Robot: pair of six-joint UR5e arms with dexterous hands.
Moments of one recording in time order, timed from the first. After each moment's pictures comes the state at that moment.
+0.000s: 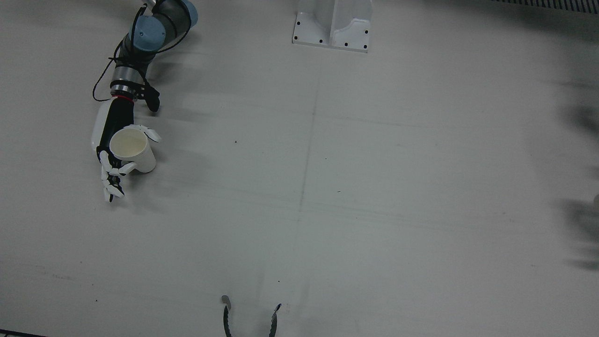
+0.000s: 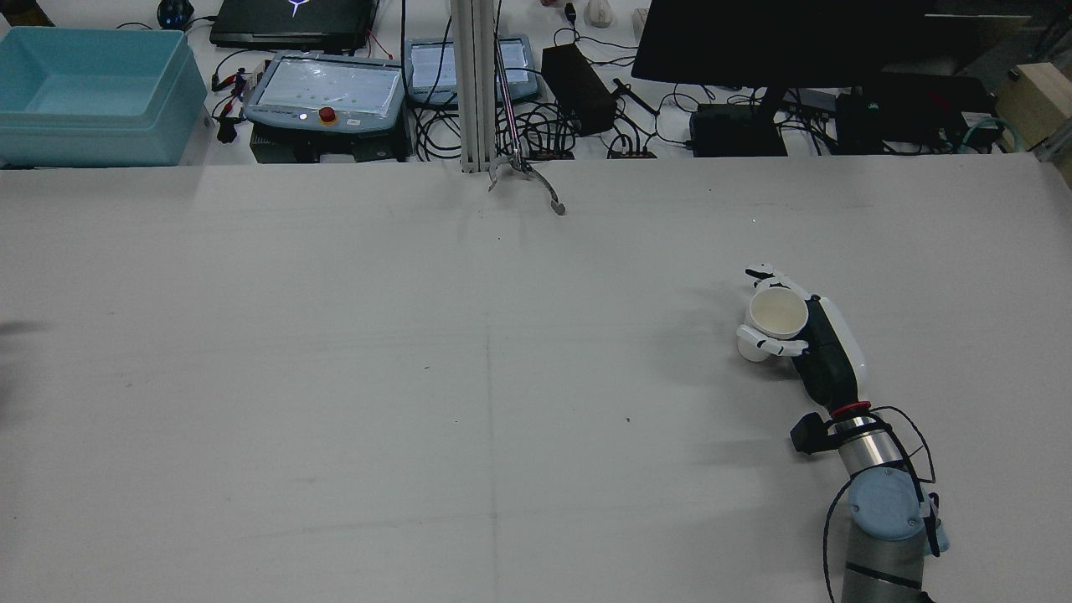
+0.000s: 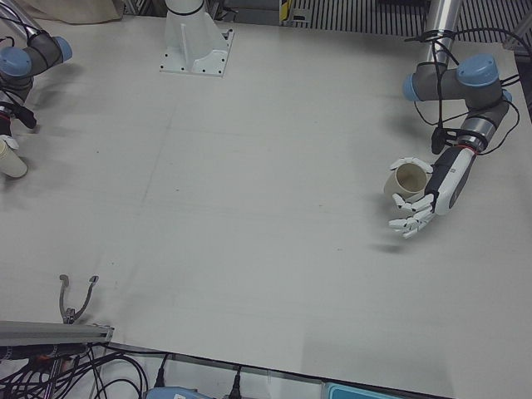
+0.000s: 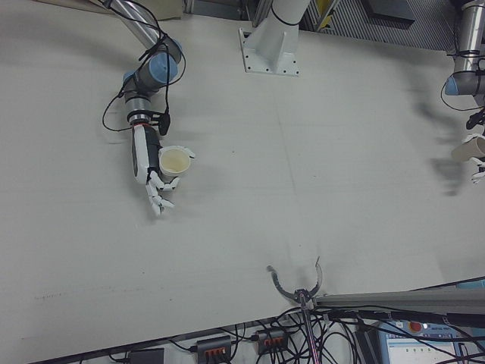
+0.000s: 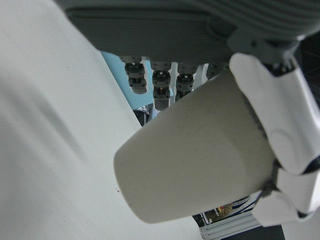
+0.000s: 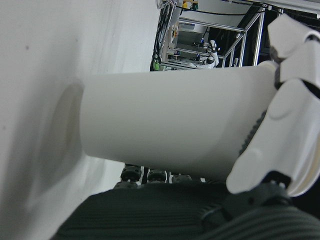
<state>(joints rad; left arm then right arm) -1.14 -1.37 -1.42 -0.57 1.57 0.48 0.46 -1.43 1.53 -3.10 -0.52 -0.28</state>
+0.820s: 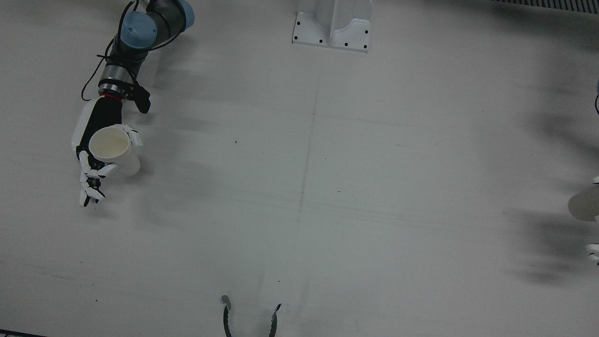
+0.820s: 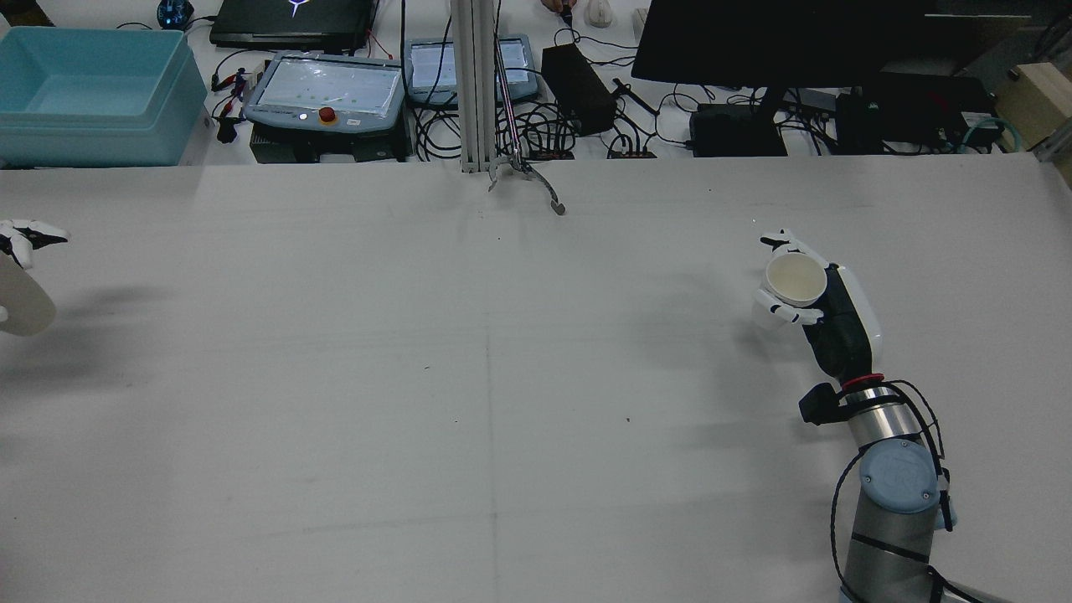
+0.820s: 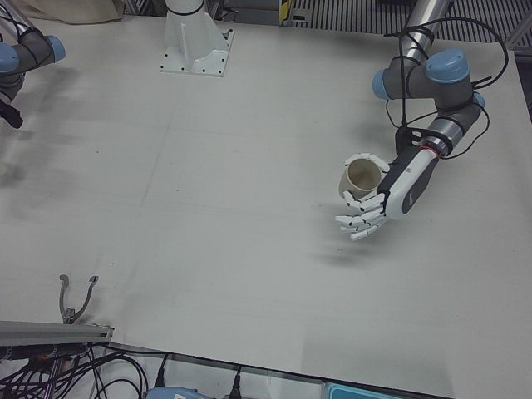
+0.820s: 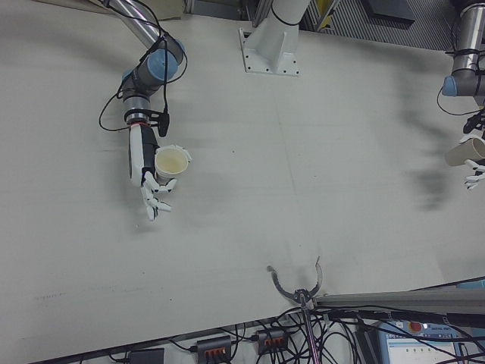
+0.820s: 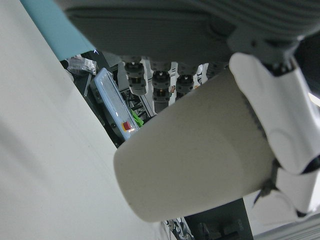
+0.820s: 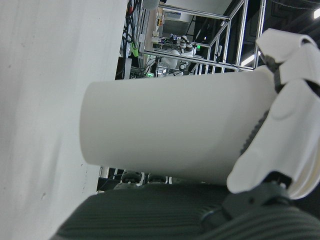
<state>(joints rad) -1.10 -1.47 -1.62 -0.38 1.59 0.49 0.53 -1.43 1.59 -3.12 -0.54 -0.28</state>
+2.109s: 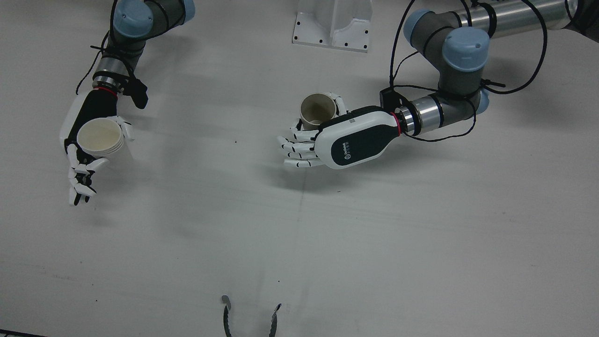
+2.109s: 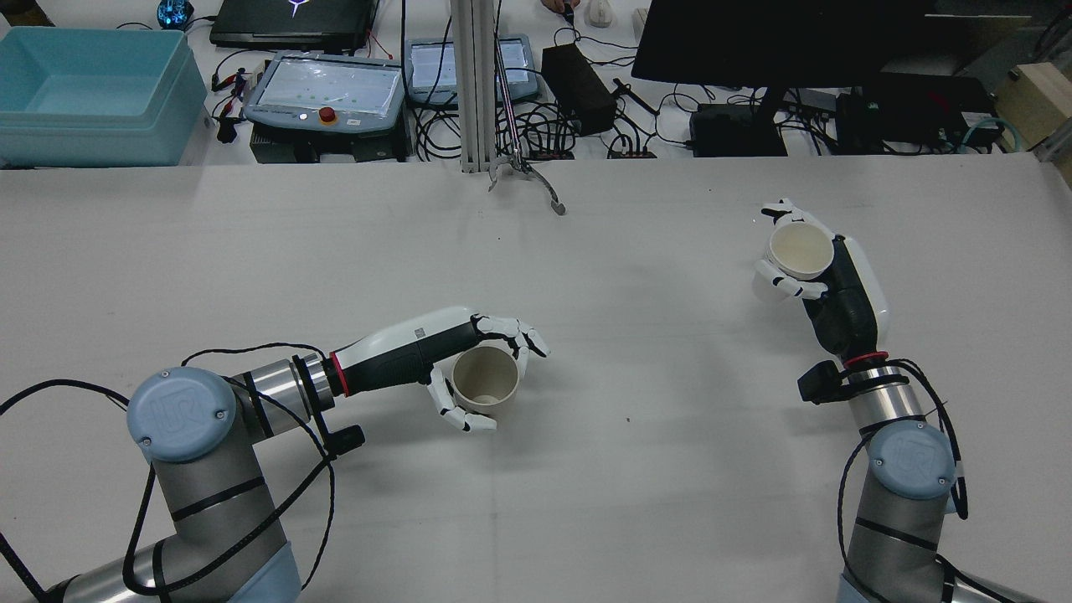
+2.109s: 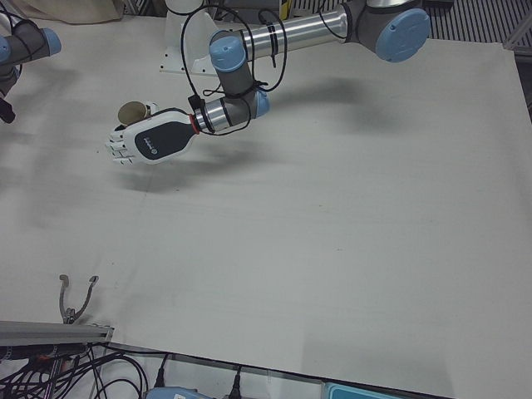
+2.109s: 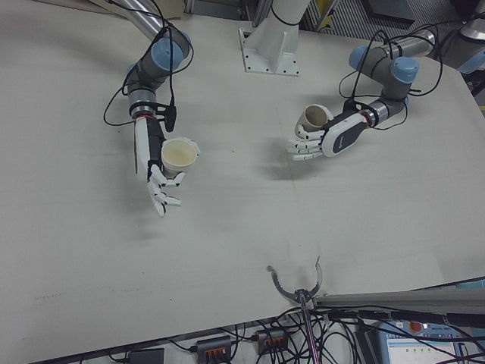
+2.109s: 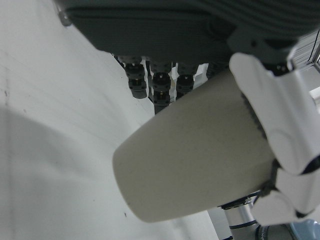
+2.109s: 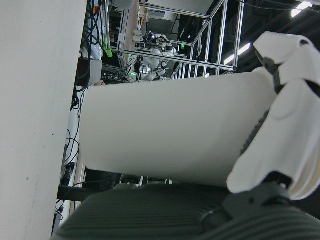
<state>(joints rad) -0.54 -2.14 -1.68 0.13 1.57 0.86 0.56 -1.43 1.70 -3.16 -0.54 -0.31</state>
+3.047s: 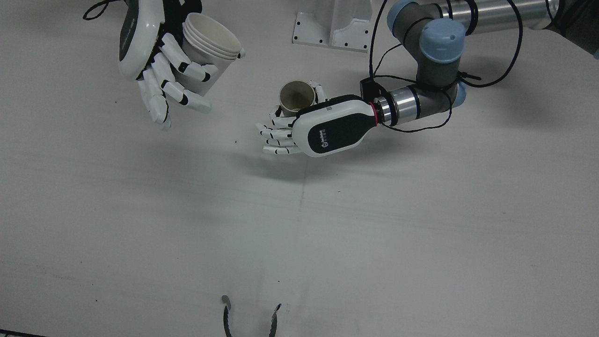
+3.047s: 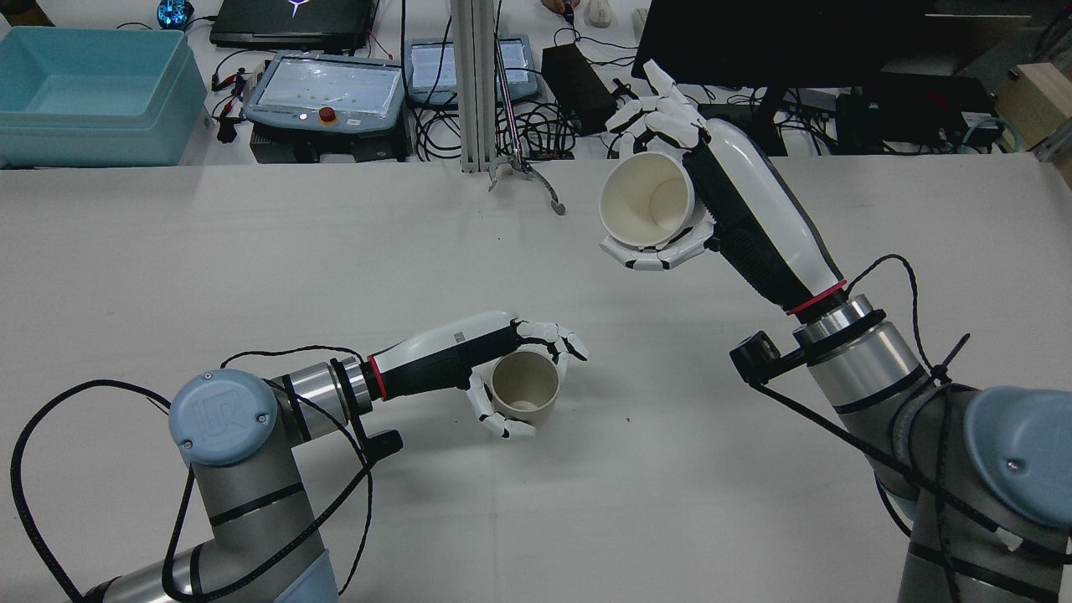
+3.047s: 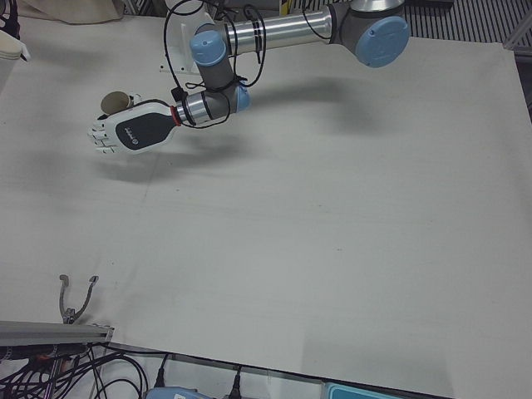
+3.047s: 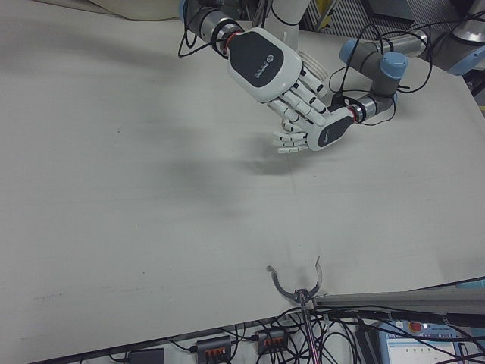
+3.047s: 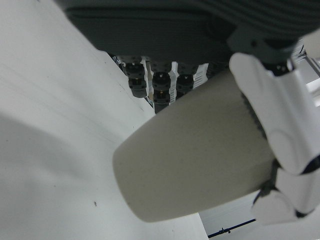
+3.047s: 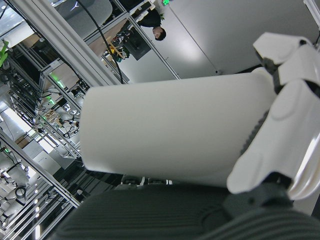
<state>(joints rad) -0.51 -2.22 -1.66 0.16 1.56 0.86 0.57 -1.27 2.29 -3.42 -0.85 -1.32</state>
